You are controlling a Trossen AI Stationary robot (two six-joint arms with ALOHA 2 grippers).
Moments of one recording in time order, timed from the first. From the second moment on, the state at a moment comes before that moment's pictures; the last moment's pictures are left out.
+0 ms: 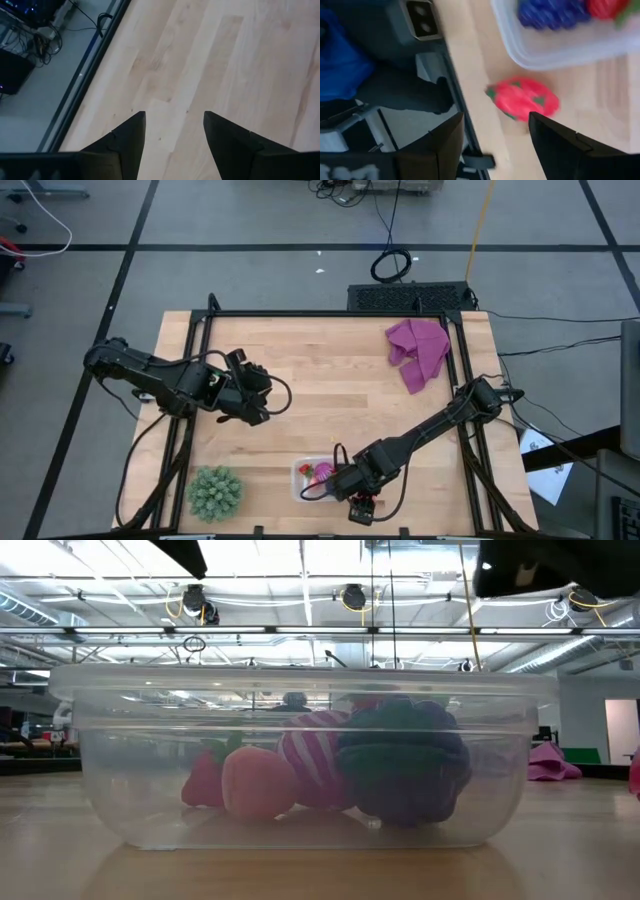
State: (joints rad) left arm -0.32 1.36 1.40 -1.21 -0.63 -0.49; right arm 0.52 2.01 1.70 -0.97 -0.34 0.85
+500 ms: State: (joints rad) left arm -0.32 1.36 1.40 -1.22 -0.63 -0.44; right arm 0.52 2.01 1.70 -0.80 -0.34 0.92
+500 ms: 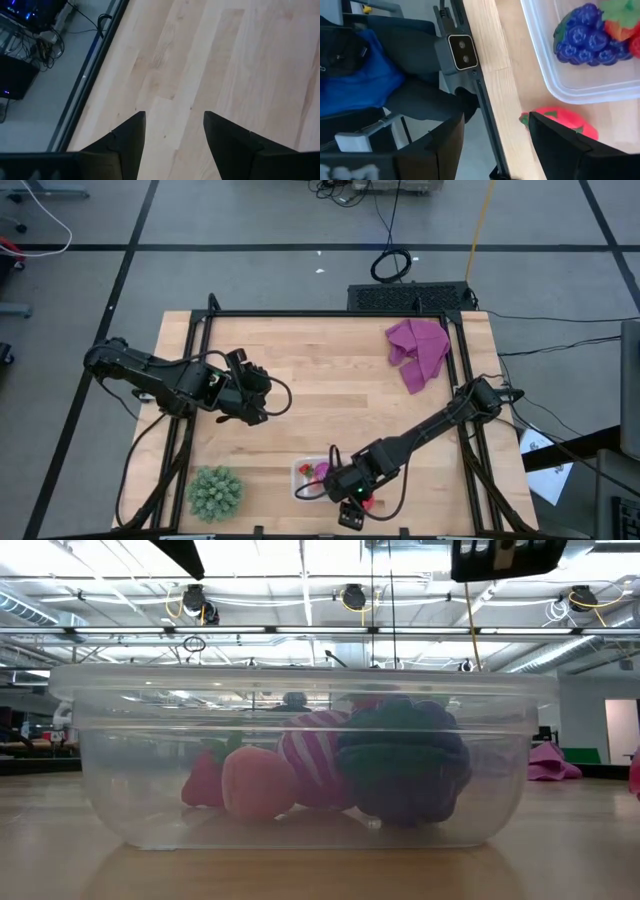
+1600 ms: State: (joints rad) left arm -0.32 1.36 1.40 -1.21 -0.62 -0.54; right arm 0.55 2.01 1.57 -1.16 -0.26 0.30
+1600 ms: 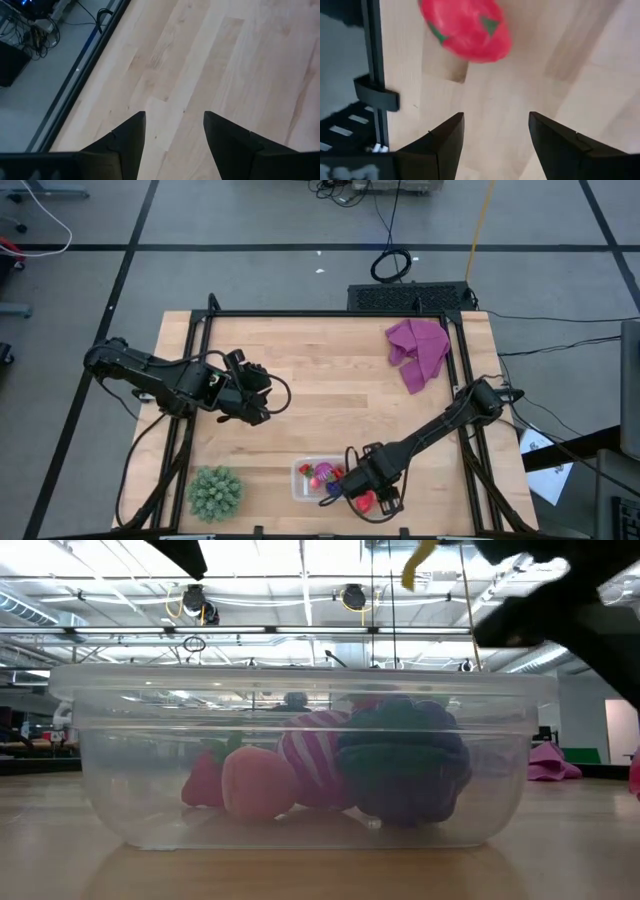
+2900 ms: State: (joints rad) left arm -0.34 1.36 1.40 -1.21 -0.63 -0.71; right arm 0.54 2.02 1.55 -1.16 -0.23 0.16
